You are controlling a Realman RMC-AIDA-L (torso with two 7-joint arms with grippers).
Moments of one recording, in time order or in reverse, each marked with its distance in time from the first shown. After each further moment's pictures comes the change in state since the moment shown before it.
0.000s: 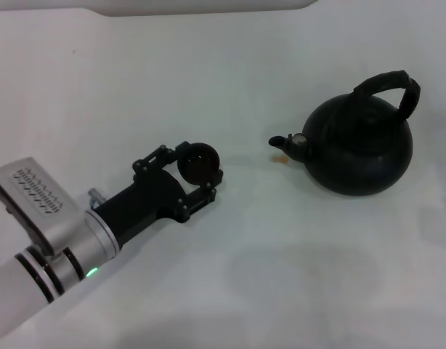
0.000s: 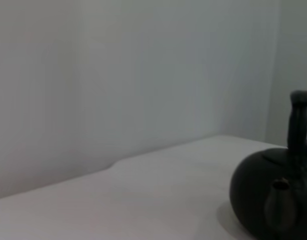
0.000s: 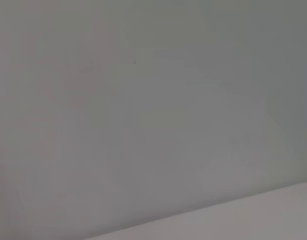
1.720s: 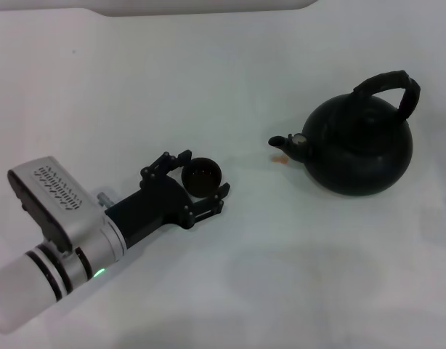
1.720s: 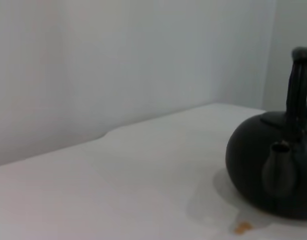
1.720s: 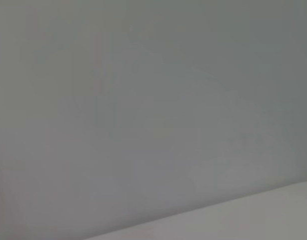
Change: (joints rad) left arm -0.010 0.004 0.007 -0.037 0.019 0.110 0.000; right arm -0.003 0.000 0.000 0.000 0.005 0.000 0.000
